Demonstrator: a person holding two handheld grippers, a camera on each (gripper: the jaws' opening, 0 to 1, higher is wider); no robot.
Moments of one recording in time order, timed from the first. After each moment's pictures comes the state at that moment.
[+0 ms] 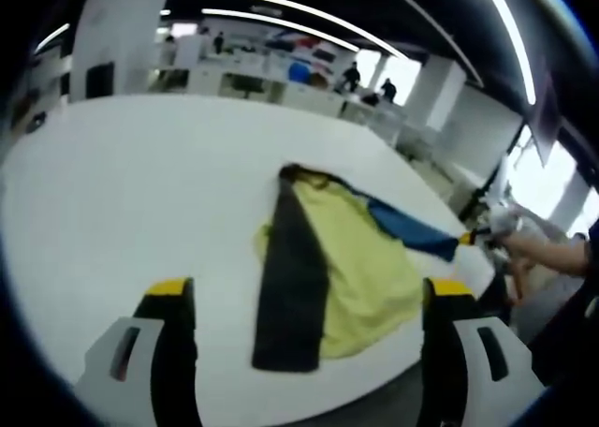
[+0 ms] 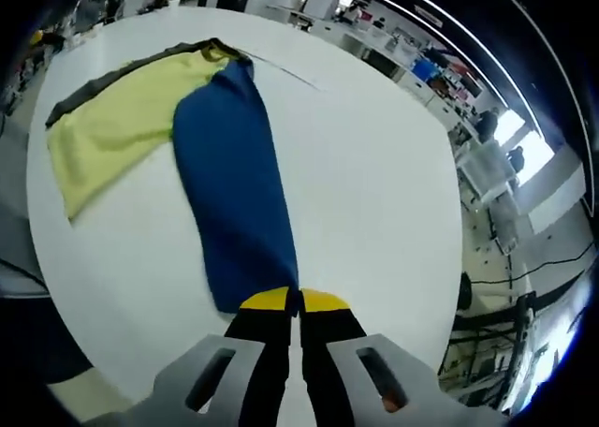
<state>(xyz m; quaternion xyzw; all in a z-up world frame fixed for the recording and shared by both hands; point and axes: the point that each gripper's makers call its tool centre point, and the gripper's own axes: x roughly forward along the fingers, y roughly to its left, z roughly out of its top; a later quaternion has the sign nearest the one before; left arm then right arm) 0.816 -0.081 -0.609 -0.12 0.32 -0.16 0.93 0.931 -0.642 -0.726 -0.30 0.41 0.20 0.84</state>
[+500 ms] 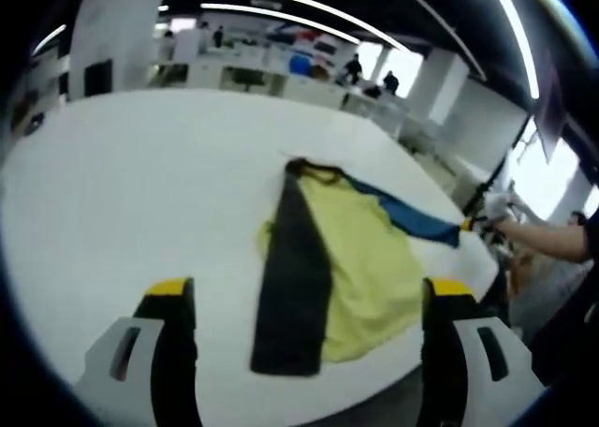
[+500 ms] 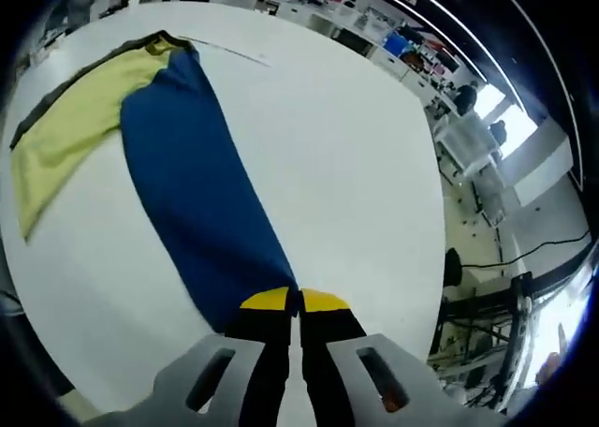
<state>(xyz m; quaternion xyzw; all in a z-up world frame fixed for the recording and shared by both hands) 0.830 -0.084 -0.618 -0.11 0.34 -0.15 0.92 0.976 -0.690 -0.743 -0.30 0.43 0.15 0.84</state>
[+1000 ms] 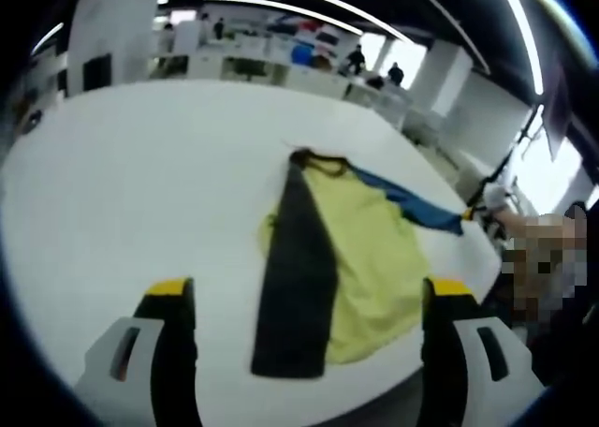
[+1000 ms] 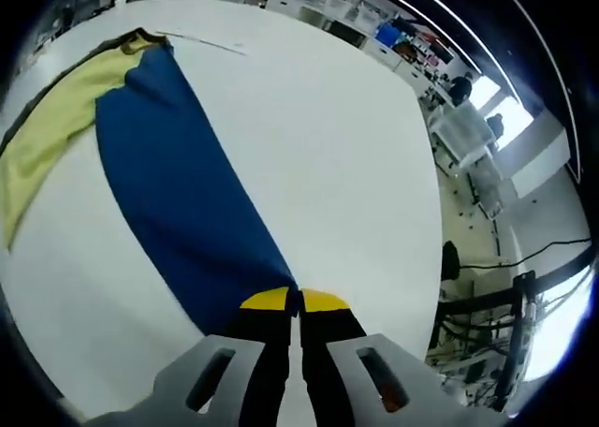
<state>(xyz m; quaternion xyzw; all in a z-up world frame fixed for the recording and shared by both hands) 0.840 -0.088 -0.633 -0.10 0.36 -0.15 0.91 1.001 -0.711 -0.756 -0.30 0.45 0.13 0.83</state>
